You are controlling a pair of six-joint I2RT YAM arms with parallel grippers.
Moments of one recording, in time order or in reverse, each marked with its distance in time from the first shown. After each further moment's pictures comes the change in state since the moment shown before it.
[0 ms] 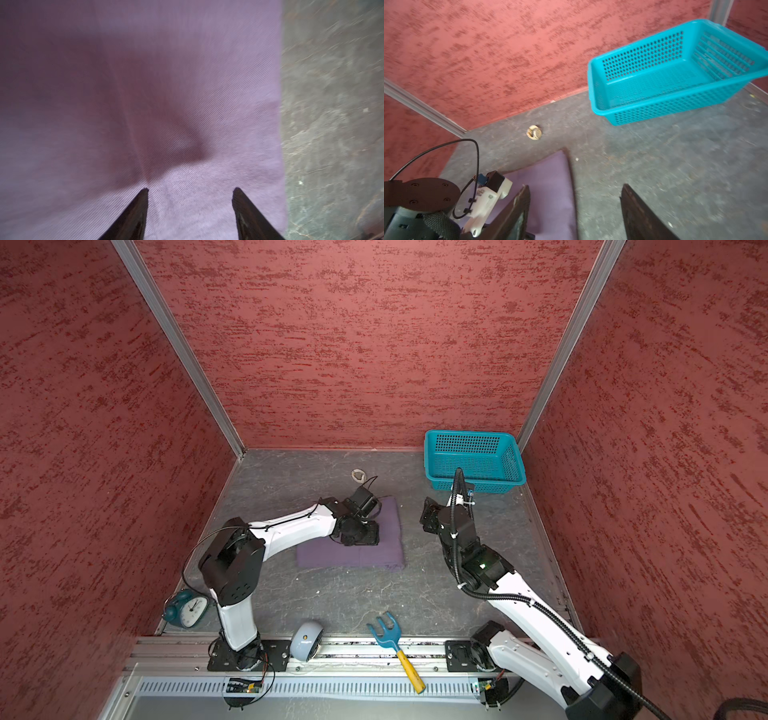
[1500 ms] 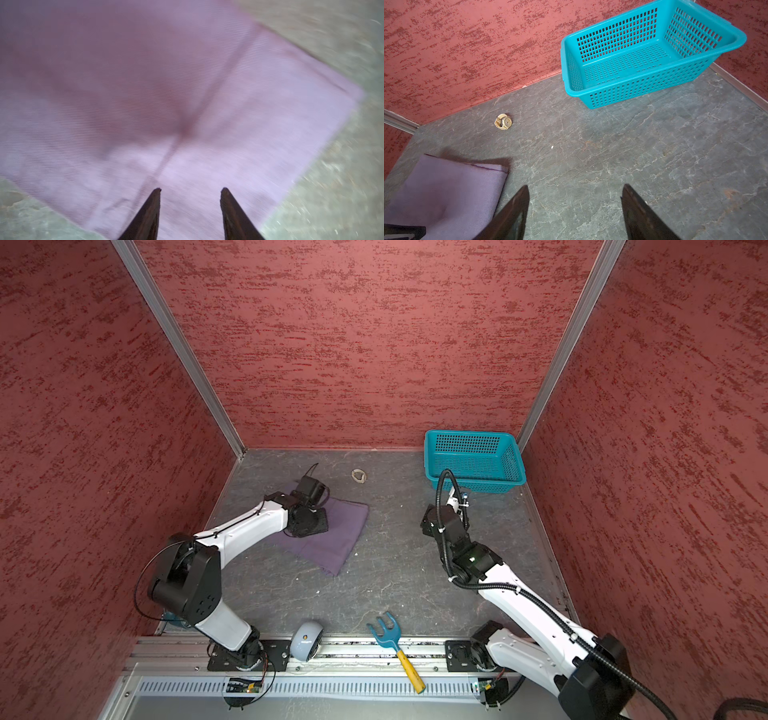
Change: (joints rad) left arm 0.258 -0.256 -0.180 -0.048 -0.185 0.056; right arm -0.006 0.105 0.002 -0.050 0.058 0.047
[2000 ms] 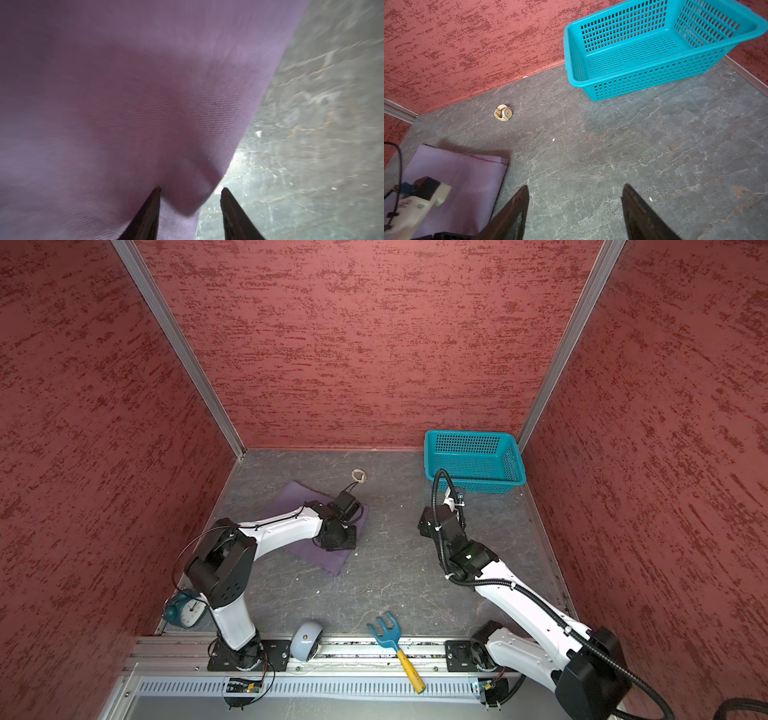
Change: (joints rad) left arm -0.164 0.205 0.032 0.024 0.107 -0.035; right arm 0.000 0.026 0.000 0.003 -0.032 0.000
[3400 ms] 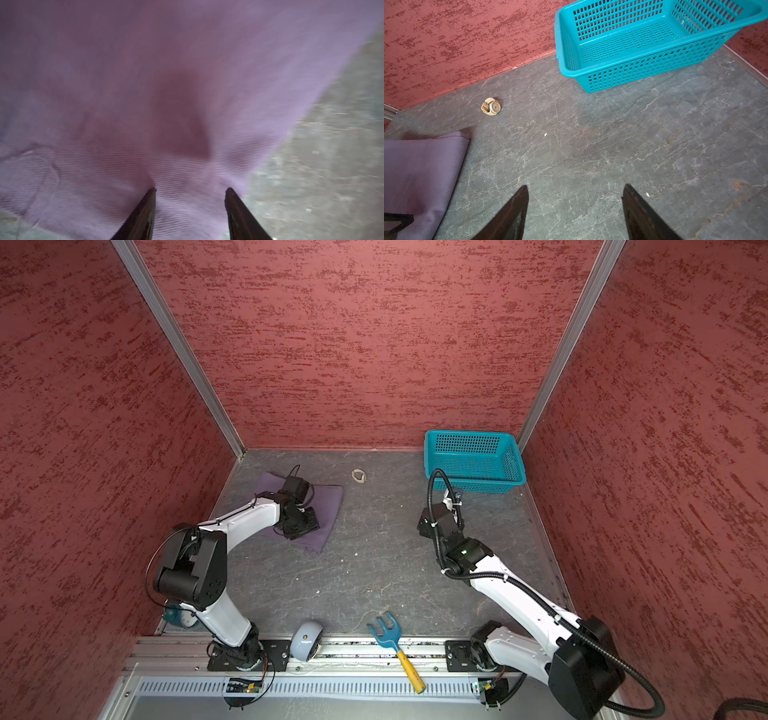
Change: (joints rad) left arm 0.409 -0.122 -0.113 0.043 0.043 0.008; right arm -0.022 0.062 0.000 -0.003 -0.016 0.015
